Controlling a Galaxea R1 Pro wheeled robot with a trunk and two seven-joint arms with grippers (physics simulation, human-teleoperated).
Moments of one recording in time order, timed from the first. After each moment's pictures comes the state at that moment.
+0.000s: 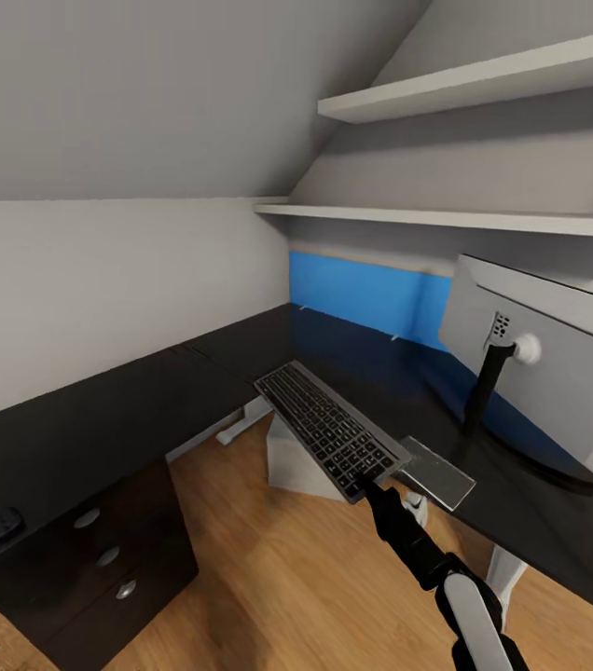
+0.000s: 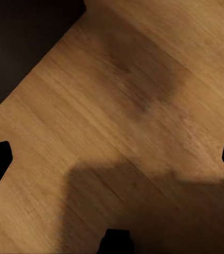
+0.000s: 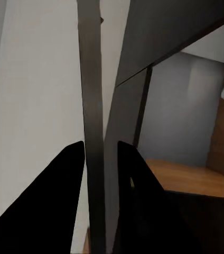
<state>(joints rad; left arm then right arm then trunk) -0.16 -0.04 -0.29 -0.43 0.18 -0.08 0.29 -0.18 0.12 -0.09 -1.35 -1.09 0.47 0.24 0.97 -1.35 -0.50</state>
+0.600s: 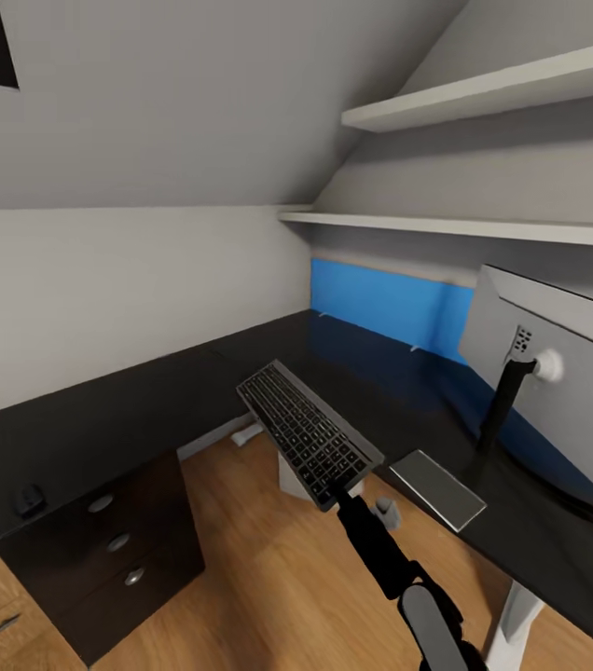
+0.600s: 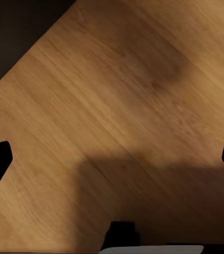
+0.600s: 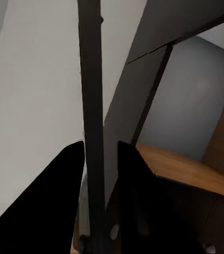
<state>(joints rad) -0.16 -0.04 -0.33 -0.37 0.17 -0.09 0.29 -0.16 0.12 0.12 -1.32 -1.02 0.23 0.23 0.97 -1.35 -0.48</state>
